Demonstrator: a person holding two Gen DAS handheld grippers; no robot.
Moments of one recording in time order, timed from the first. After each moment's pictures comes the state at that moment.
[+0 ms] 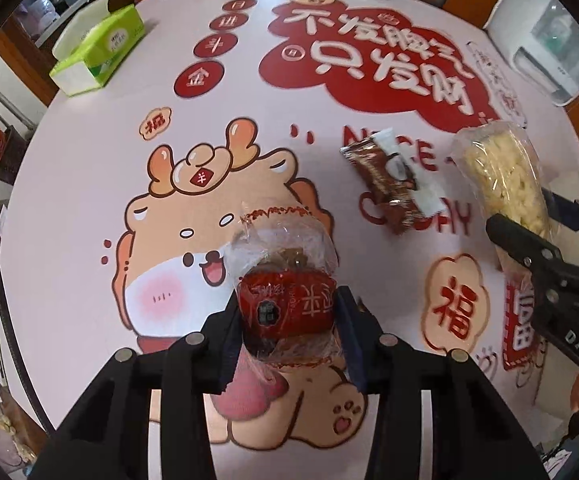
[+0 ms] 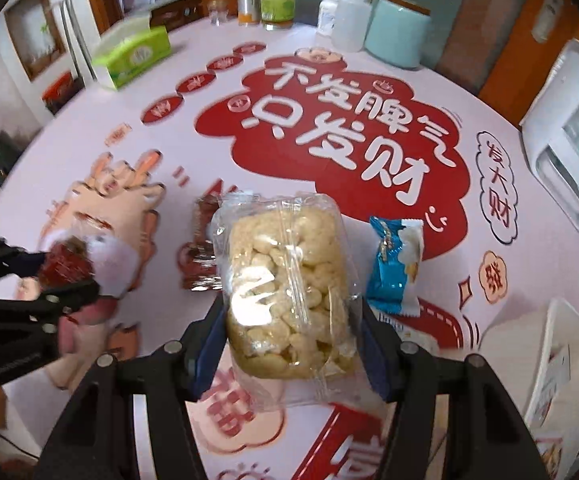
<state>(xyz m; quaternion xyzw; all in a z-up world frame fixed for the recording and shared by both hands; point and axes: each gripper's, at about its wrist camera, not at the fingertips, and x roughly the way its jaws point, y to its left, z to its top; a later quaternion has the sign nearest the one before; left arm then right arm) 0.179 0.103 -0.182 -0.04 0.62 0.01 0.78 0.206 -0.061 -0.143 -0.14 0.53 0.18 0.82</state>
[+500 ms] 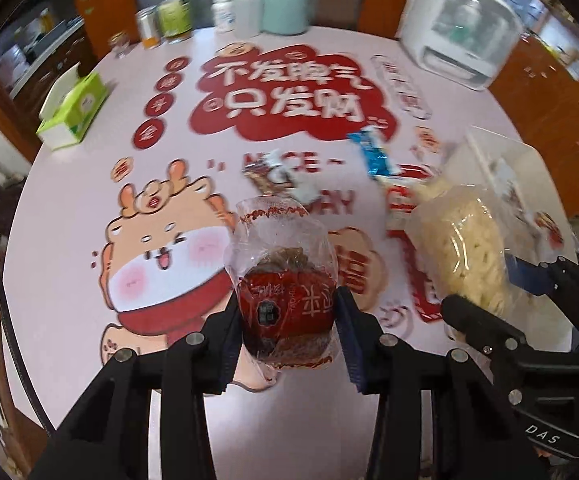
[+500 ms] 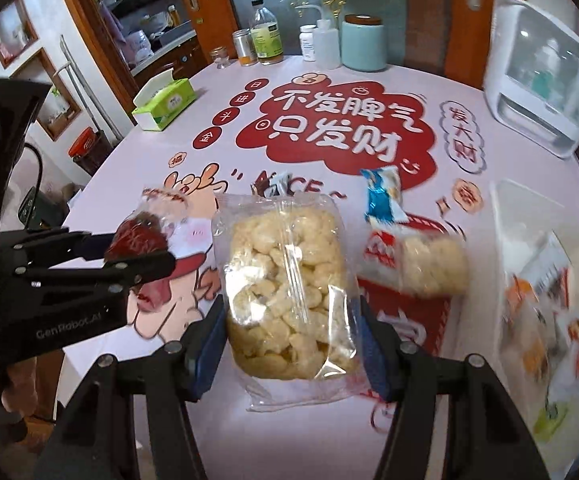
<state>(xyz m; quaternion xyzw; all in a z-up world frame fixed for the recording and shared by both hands) 0.112 0.048 -0.104 -0.02 0.57 -0.08 0.82 0.101 -0.112 -0.083 -0.04 0.52 0.17 0.84</state>
